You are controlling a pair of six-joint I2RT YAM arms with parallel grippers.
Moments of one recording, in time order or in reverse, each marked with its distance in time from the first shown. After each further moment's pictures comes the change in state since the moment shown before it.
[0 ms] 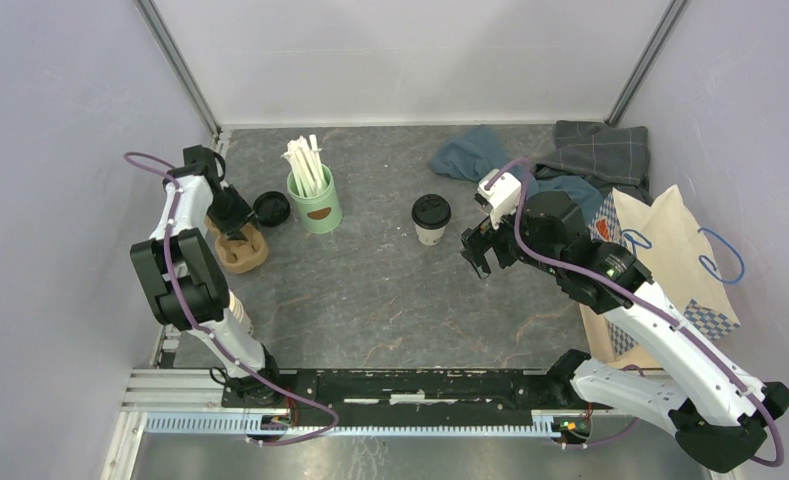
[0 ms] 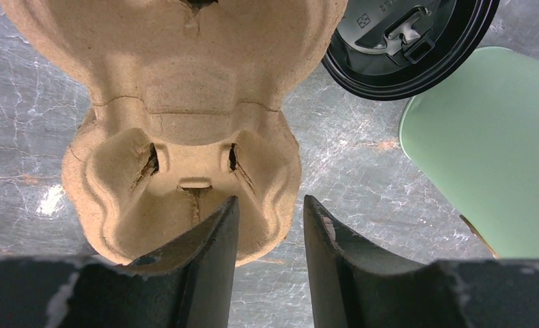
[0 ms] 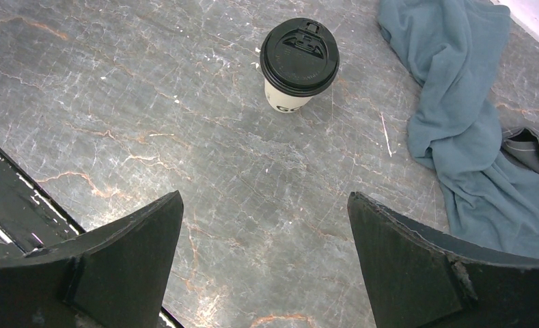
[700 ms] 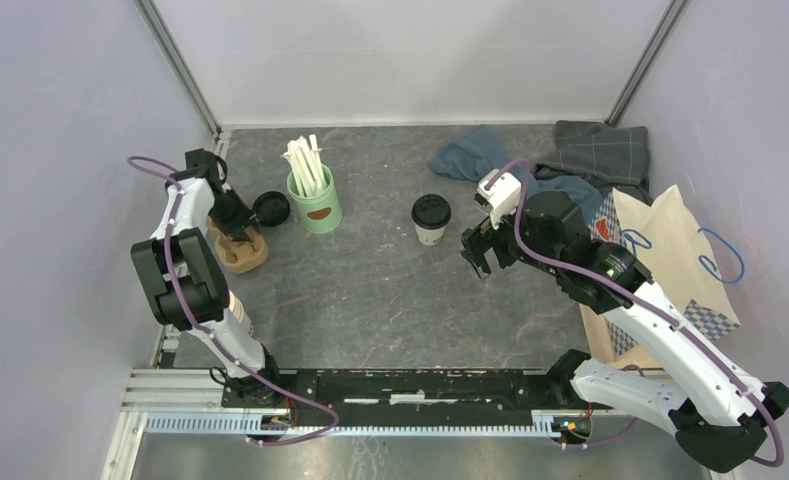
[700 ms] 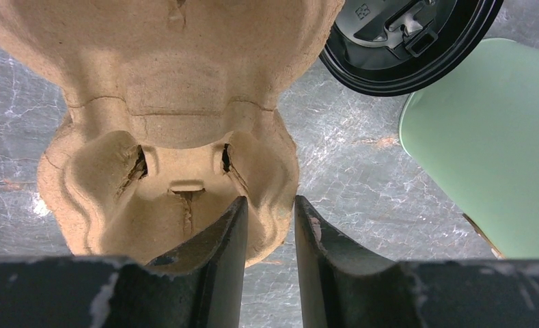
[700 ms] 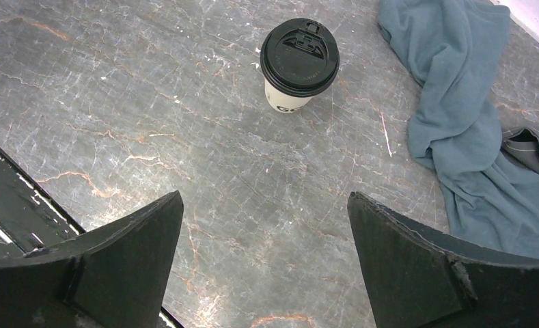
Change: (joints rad) left arm 0.000 0.000 -0.035 0.025 0.027 0.000; right arm 0.000 0.000 0.000 0.000 0.000 0.000
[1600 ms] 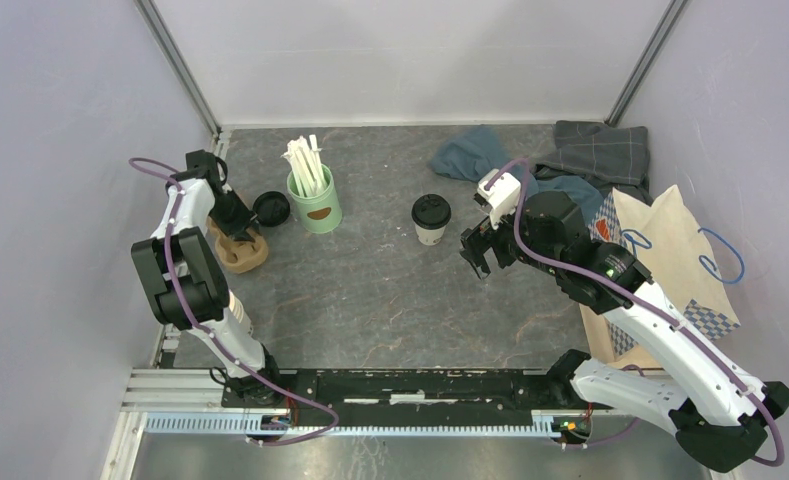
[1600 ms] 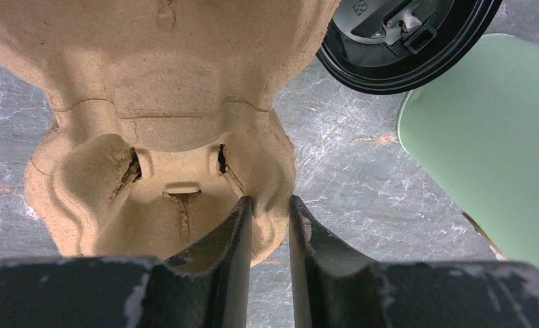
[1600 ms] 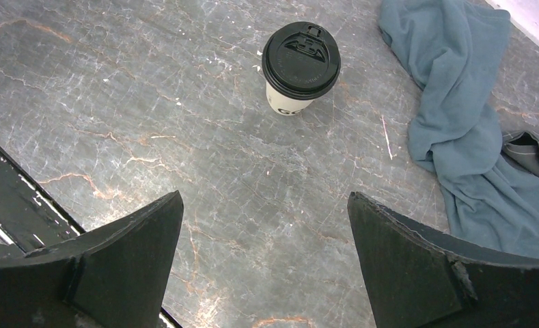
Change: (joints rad) left arm 0.000 0.005 -0.008 0.009 0.018 0.000; right arm 0.005 0.000 0.000 0.006 0.000 0.000
